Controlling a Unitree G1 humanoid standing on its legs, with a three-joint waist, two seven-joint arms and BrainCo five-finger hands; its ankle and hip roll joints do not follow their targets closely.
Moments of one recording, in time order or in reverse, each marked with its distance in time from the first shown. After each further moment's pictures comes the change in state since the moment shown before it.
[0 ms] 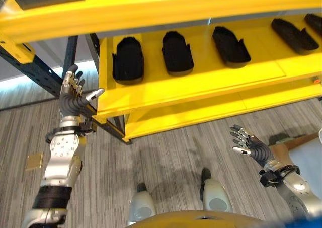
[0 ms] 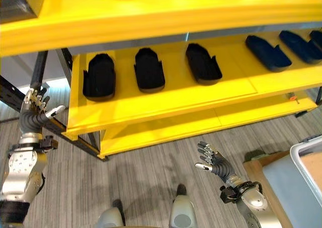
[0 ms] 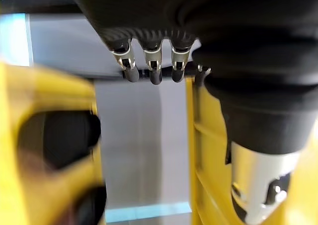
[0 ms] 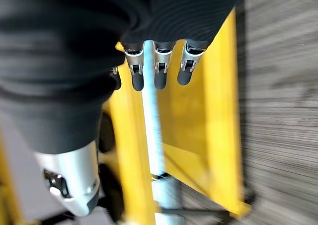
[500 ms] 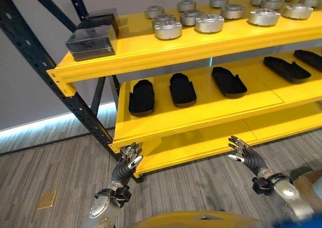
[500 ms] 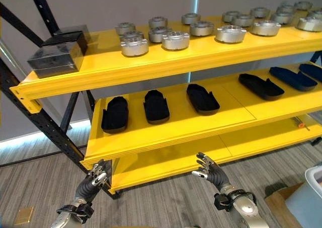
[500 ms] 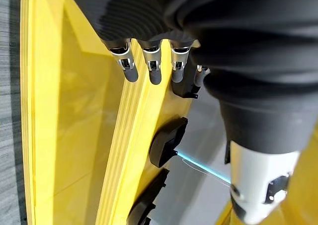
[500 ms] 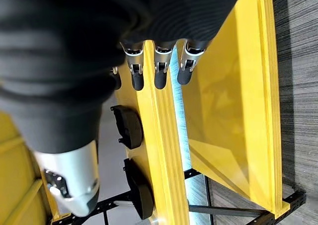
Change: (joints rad) left arm 0.228 -0.196 -0.218 0.234 -0.267 0.137 -0.288; right arm -0.039 0.072 0.095 0.107 -0.033 -0.006 -0.054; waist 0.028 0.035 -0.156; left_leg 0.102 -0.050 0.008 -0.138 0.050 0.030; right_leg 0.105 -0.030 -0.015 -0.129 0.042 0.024
